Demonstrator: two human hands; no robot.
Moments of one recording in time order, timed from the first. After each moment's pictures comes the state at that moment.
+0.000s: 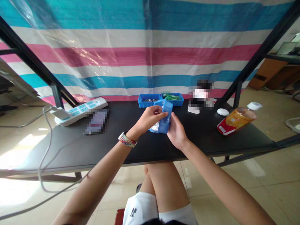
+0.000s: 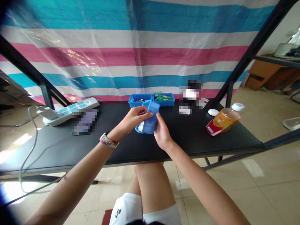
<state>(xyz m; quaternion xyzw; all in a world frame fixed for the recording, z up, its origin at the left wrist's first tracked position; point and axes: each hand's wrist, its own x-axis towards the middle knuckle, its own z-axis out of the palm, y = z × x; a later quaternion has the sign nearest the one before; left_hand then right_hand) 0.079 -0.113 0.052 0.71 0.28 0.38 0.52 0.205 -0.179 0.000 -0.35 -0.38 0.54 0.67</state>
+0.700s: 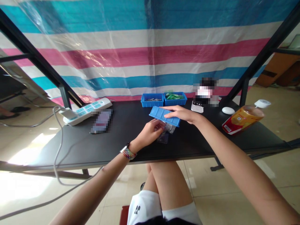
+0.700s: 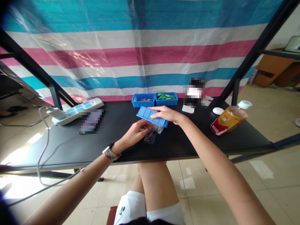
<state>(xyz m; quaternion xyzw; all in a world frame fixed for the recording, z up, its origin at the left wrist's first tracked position) 0.044 -0.134 0.000 0.81 0.29 0.32 0.39 0.273 -0.134 0.057 -0.50 -0.61 0.51 0.34</state>
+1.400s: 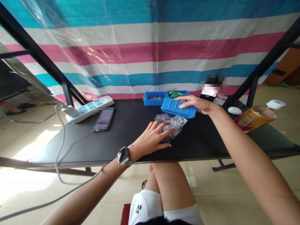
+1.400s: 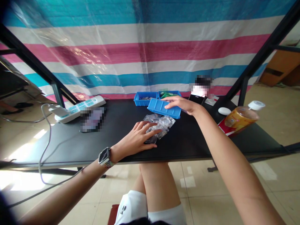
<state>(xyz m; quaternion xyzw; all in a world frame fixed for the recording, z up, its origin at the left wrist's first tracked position) 0.024 -0.157 0.008 0.97 0.21 0.13 0.03 0.323 -0.119 0.083 -0.51 -0.58 0.53 0.35</state>
